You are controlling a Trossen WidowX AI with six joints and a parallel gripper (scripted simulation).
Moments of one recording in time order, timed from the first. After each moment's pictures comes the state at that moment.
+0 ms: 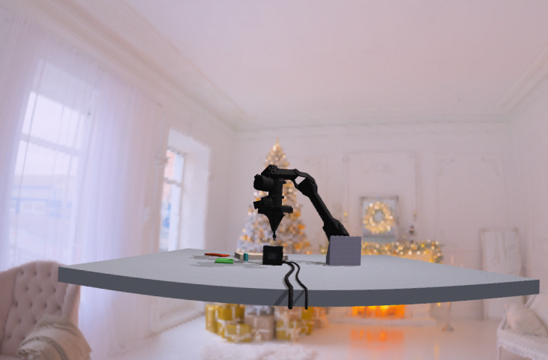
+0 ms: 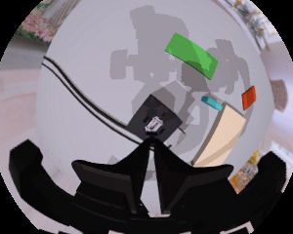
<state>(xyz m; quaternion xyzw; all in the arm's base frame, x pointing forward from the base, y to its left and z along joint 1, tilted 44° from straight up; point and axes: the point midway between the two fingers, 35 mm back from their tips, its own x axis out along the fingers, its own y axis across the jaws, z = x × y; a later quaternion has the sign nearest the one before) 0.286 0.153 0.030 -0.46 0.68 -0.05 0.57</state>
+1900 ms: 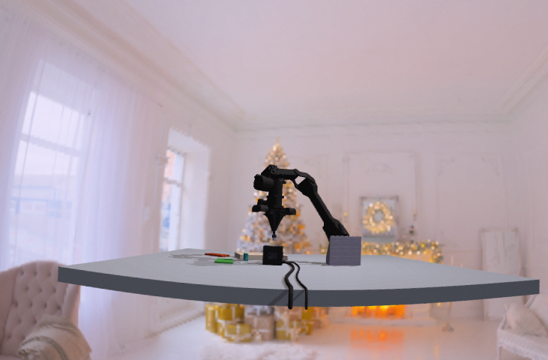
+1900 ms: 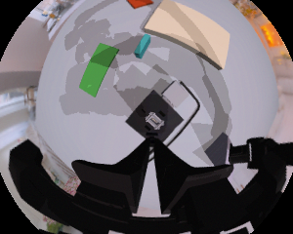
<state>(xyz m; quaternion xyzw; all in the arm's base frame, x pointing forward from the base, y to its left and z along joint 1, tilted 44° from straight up) 0.286 0.153 0.030 0.05 0.46 -0.50 0.73</state>
